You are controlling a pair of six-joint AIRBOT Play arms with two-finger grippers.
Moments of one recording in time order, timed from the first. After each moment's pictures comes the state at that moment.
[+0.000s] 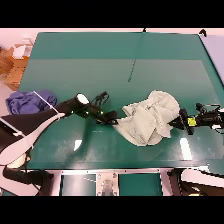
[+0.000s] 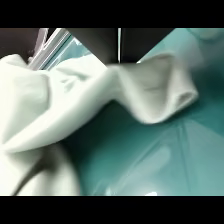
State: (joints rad) left arm -0.53 -1.66 1.05 0.49 -0.92 -1.27; right arm -0.61 -1.37 0.73 -0.90 1.27 1.44
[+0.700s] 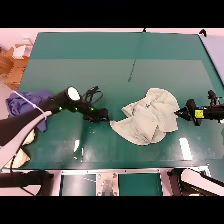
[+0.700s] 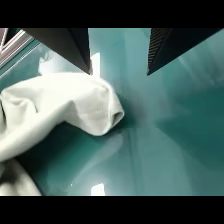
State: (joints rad) left arm -0.48 -1.51 0.99 0.77 -0.94 -1.47; right arm -0.60 -1.21 0.78 -0.85 1.24 1.40
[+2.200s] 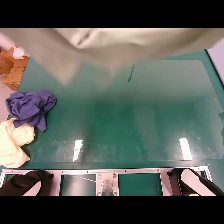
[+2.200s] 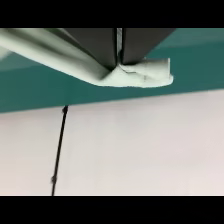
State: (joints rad) left arm -0.24 -0.84 2.01 1.60 -1.29 -1.64; right arm -0.59 -1.02 2.03 -0.57 1.28 1.52
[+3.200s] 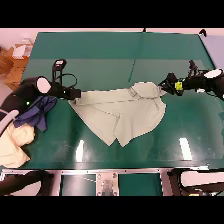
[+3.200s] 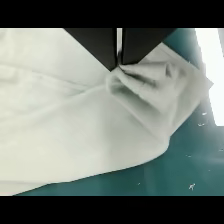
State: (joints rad) left arm -0.22 -1.30 1.02 1.28 -0.75 -1.53; right arm -0.26 -1.54 1.23 -0.81 1.01 1.47
